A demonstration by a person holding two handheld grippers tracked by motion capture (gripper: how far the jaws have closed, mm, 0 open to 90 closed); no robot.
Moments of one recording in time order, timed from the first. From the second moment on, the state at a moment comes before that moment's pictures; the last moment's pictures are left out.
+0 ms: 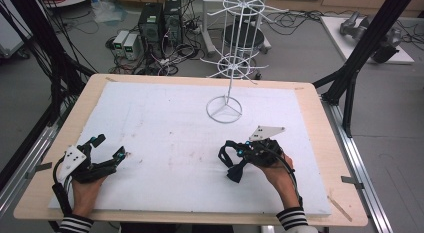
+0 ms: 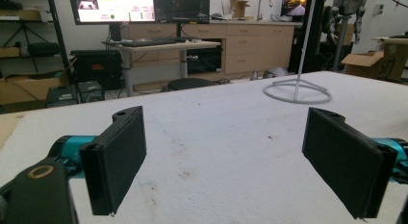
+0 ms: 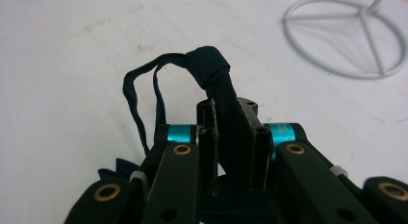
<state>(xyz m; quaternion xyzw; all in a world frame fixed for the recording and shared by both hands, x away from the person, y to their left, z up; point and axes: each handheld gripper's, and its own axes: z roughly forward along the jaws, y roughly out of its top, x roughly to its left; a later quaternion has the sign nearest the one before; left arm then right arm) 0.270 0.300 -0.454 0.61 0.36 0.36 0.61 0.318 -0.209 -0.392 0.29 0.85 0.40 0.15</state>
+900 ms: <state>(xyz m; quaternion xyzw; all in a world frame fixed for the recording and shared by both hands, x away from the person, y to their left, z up) 0.270 0.300 -0.454 0.61 0.36 0.36 0.61 0.317 -0.222 -0.359 0.35 0.74 0.51 0.27</state>
